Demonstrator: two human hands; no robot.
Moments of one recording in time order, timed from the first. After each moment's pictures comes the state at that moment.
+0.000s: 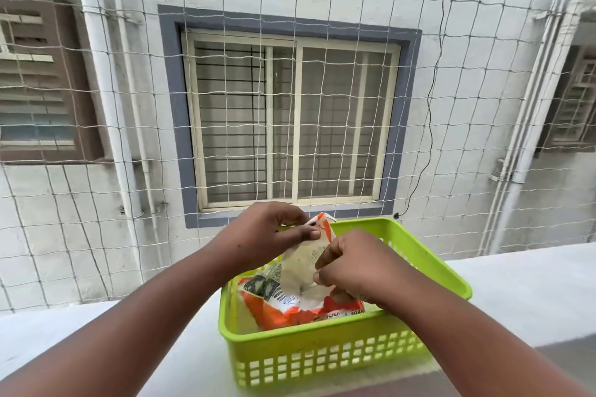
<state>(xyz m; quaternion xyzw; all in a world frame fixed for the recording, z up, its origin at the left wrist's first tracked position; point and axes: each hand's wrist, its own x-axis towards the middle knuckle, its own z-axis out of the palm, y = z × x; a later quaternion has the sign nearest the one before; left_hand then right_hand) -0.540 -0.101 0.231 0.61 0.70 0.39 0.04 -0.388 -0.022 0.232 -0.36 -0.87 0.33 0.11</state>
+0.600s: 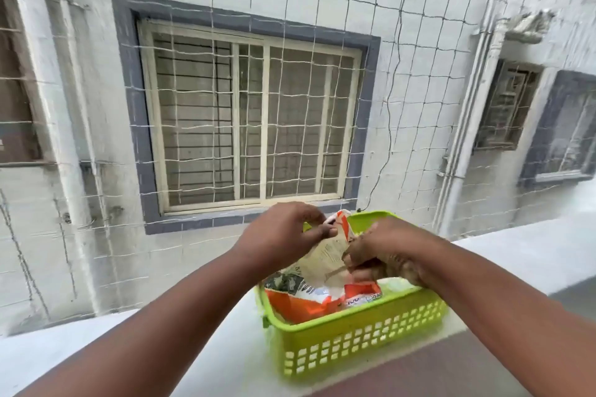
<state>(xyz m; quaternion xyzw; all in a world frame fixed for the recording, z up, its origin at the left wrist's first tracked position) -0.548 -0.098 0.225 0.64 0.69 0.34 -0.03 -0.386 -0.025 0.244 -0.46 -0.70 0.53 0.17</state>
